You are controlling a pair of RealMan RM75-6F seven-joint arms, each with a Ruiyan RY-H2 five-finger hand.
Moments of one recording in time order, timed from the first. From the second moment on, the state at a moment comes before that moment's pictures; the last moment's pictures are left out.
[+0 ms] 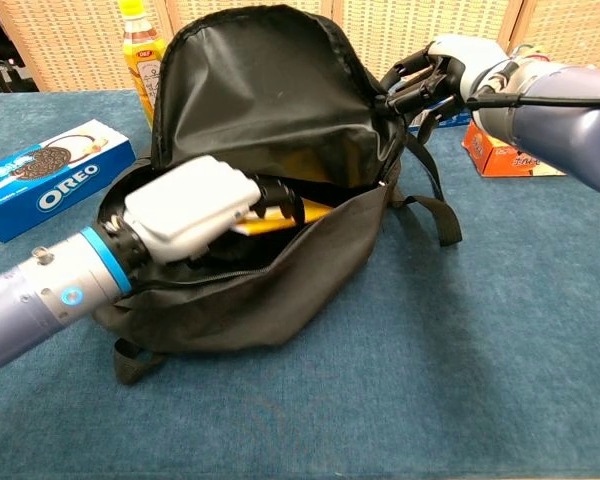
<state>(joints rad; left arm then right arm) -0.71 -1.92 -0.02 -0.94 1.73 1.25 0.05 0.81 -1.73 0.54 -1.60 -0.53 1.15 -0.23</state>
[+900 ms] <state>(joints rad) -0.62 -1.23 -0.13 -1.34 1.71 1.54 -0.20 0.82 -1.74 0.55 -1.54 -0.54 1.16 -0.22</state>
